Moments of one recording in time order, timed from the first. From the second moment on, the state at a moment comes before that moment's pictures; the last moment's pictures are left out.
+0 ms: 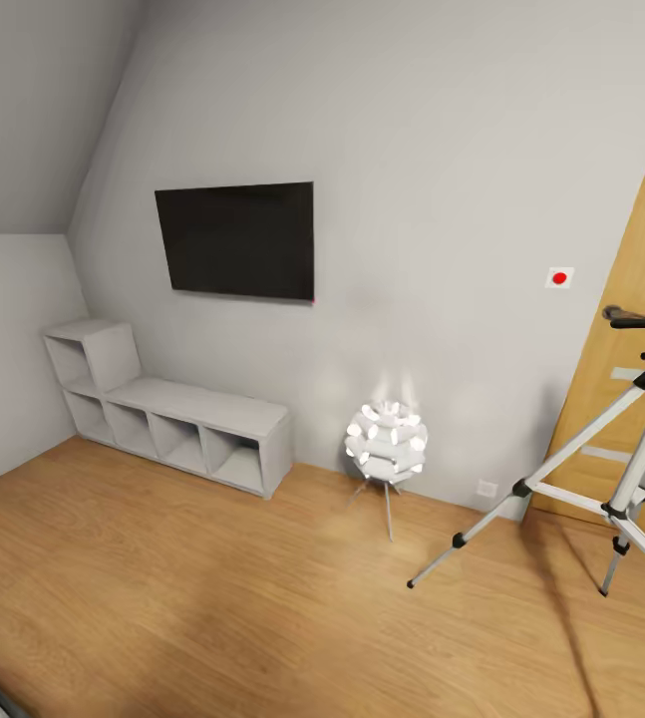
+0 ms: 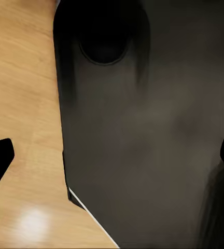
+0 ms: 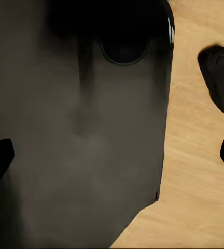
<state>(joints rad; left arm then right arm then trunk) 0.00 0.00 0.00 0.00 0.00 0.00 0.00 0.00 0.00 0.00 0.00 0.00 0.00 0.00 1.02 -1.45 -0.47</state>
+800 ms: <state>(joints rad) 0.02 0.01 0.00 -0.01 0.00 0.00 -0.01 -0.02 0.02 0.01 -0.02 0.00 0.00 0.00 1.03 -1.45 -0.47</state>
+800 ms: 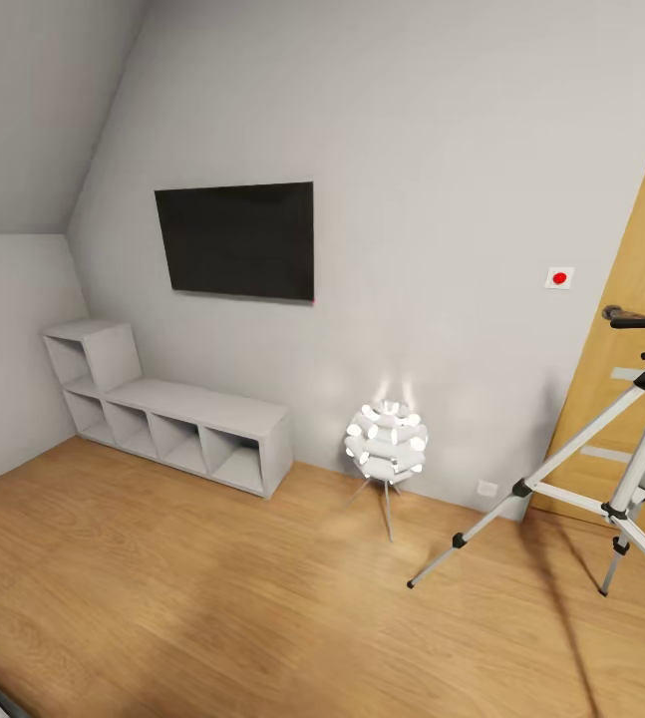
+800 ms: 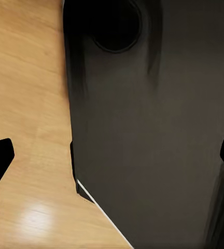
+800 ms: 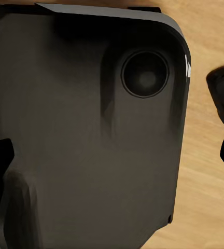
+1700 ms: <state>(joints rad) 0.01 0.05 0.01 -0.02 0.01 0.01 -0.01 -0.05 0.01 0.00 -0.03 0.00 -0.01 0.00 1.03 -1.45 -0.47</state>
